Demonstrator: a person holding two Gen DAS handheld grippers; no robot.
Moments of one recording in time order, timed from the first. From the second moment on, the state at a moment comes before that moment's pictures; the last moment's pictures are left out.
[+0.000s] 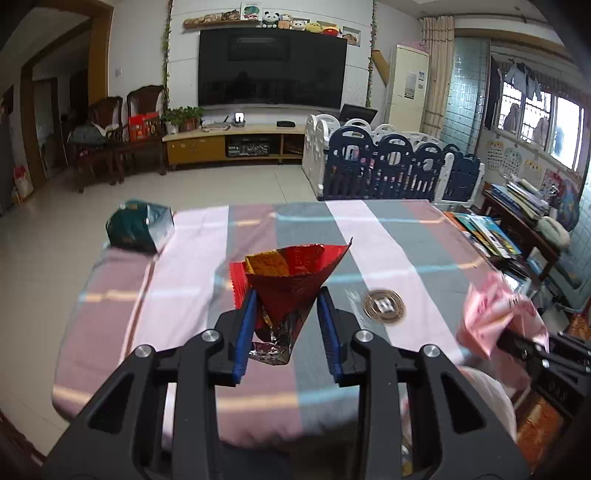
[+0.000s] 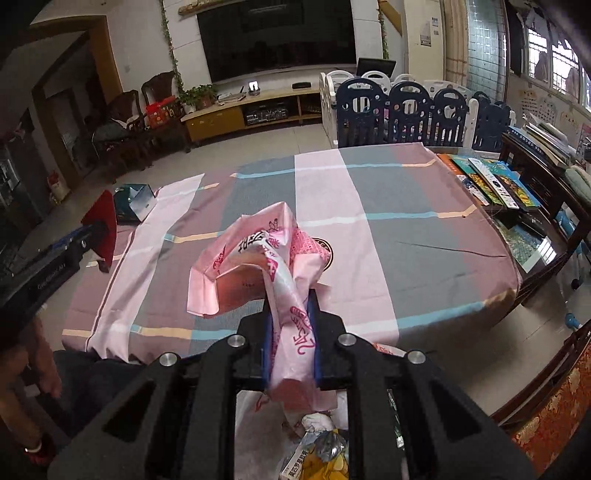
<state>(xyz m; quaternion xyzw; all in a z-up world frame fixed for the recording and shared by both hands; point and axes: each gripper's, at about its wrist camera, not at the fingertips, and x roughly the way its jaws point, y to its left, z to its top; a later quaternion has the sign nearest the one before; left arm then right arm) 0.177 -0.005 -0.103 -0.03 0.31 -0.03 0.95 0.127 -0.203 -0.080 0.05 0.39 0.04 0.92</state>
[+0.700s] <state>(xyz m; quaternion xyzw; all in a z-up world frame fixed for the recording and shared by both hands) 0.058 -0.053 -0.068 0.02 0.27 -0.08 0.96 0.020 -0.236 -0.038 0.04 0.37 -0.02 0.93</state>
